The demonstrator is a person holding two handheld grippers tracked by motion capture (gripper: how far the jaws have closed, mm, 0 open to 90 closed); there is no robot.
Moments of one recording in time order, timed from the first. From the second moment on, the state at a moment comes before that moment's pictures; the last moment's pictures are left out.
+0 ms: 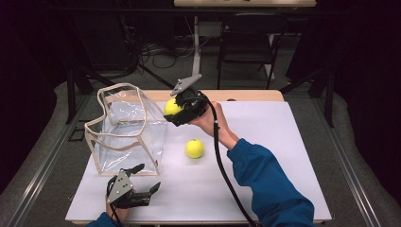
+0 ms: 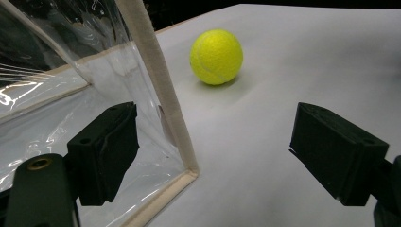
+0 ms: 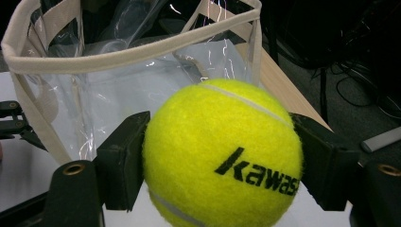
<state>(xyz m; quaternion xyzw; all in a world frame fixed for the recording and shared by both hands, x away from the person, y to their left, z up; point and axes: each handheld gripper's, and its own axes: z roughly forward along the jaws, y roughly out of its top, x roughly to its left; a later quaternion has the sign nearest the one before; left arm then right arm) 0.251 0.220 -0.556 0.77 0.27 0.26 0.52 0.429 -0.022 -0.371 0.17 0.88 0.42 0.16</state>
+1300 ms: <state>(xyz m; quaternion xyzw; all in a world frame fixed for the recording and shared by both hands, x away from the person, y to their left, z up) 0.251 0.222 -0.555 0.76 0.27 0.25 0.53 0.438 0.024 -0.346 0.14 0.88 0.44 0.16</state>
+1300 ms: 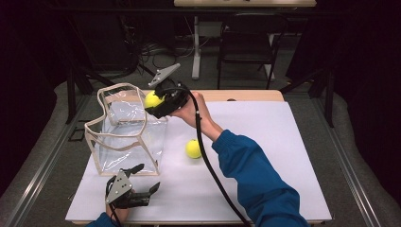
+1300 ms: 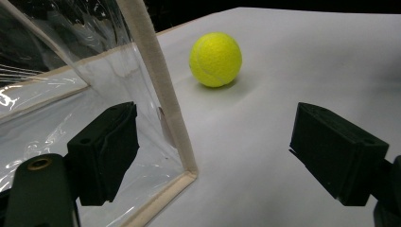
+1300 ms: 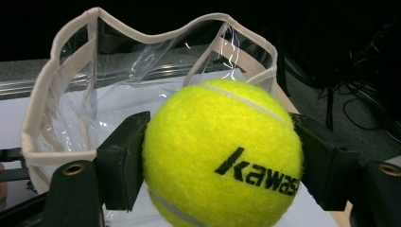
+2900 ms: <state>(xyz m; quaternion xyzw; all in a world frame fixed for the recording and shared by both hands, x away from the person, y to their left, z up) 0.251 0.222 -0.555 0.77 0.27 0.25 0.53 0.430 0.059 -0.330 0.11 0.87 0.45 0.17</state>
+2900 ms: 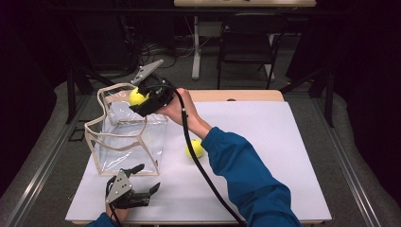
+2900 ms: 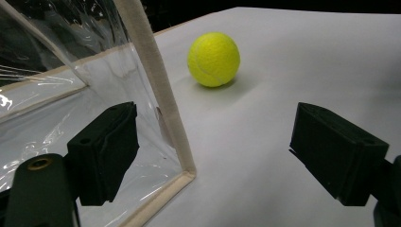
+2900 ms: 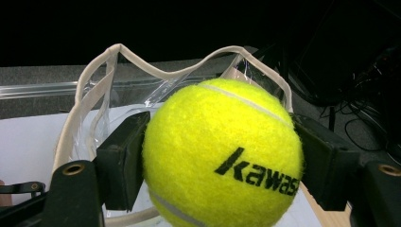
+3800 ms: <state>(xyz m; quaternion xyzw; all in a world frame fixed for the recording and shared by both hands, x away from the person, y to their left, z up) 0.251 0.222 -0.555 0.77 0.27 0.25 0.53 0.419 0.080 -0.336 0.09 0.87 0.46 0.16</state>
